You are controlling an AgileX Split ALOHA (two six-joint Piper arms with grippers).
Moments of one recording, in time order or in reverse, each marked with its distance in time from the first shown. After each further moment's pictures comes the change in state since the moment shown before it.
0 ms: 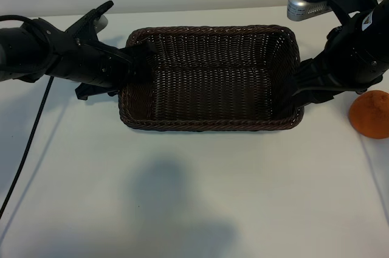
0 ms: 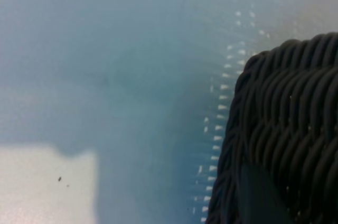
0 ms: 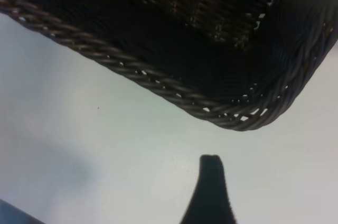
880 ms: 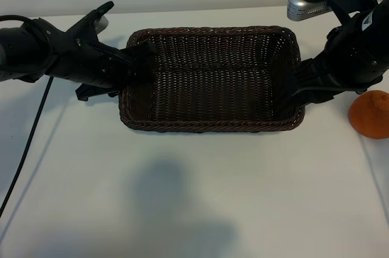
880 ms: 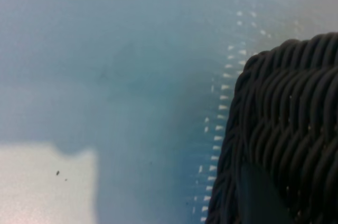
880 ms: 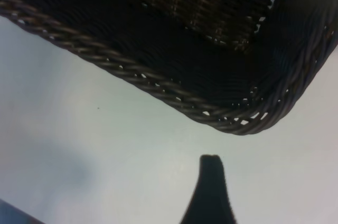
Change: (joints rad) left arm 0.000 0.000 0.000 0.002 0.011 -0.005; right arm 0.000 0.000 0.000 0.000 0.000 0.000
